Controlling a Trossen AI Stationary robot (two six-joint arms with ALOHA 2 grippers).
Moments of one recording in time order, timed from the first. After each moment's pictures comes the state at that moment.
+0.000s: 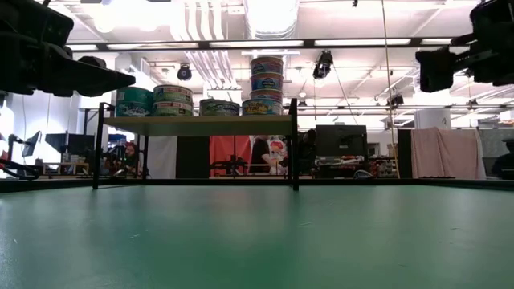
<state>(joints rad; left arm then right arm) -0.26 0.18 0.02 0.10 -0.36 0.24 -0.13 0.04 0.01 0.07 -0.50 -0.04</state>
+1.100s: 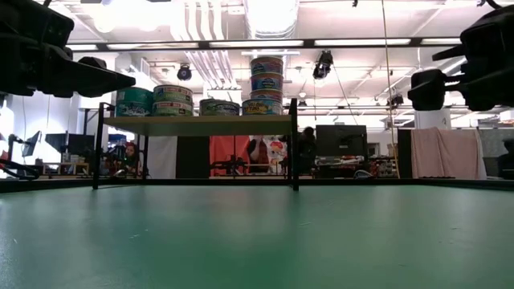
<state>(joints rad) -0.26 0.19 0.02 0.10 -0.36 0.24 -0.13 0.34 0.02 0.08 -0.50 -0.30</state>
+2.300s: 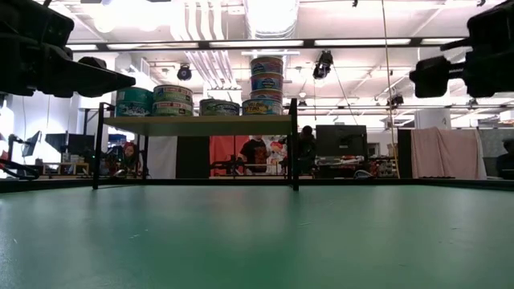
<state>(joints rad) -0.26 0.19 0.02 0.10 -0.36 0.24 -0.14 0.19 0.03 0.04 -0.50 -0.26</state>
